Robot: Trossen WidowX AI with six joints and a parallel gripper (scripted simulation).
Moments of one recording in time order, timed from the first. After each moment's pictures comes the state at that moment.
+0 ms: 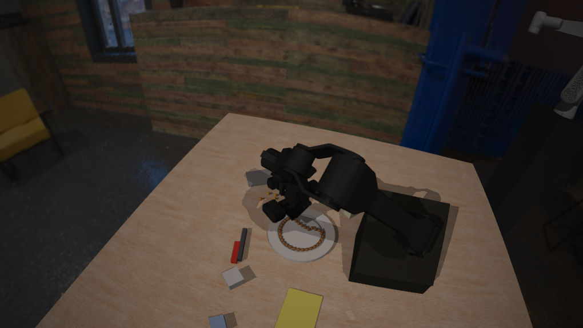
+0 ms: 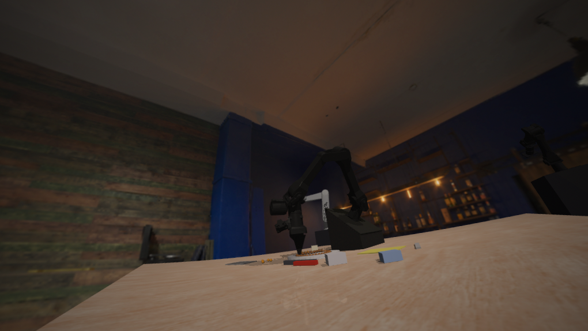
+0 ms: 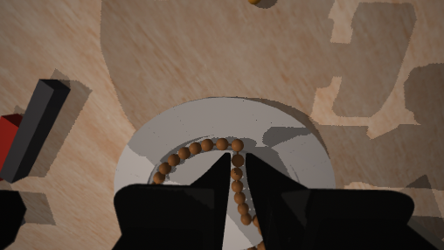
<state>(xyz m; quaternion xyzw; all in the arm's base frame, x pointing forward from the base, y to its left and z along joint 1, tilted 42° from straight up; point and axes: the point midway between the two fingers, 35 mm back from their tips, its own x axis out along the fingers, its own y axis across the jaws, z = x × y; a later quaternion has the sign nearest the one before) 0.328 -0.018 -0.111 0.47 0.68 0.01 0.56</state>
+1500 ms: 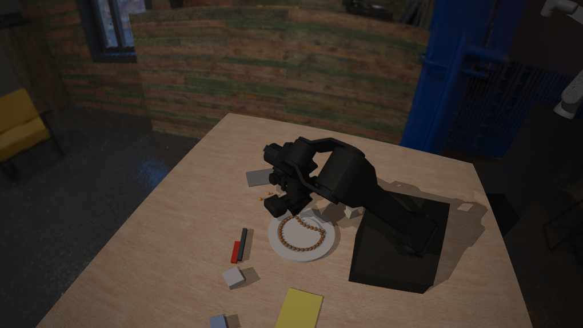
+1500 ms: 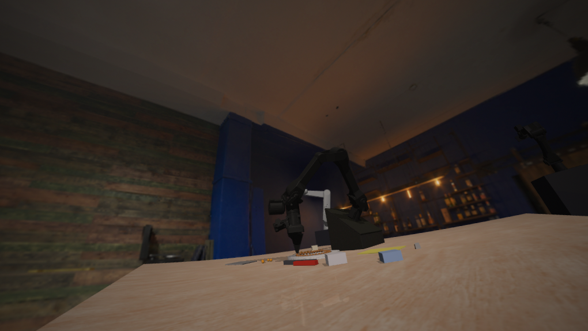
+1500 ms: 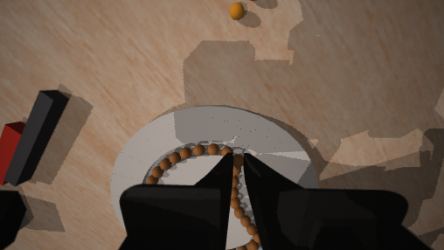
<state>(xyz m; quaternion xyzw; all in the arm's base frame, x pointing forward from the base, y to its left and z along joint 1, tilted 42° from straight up) 0.327 -0.031 -0.115 0.47 0.68 0.01 0.56</state>
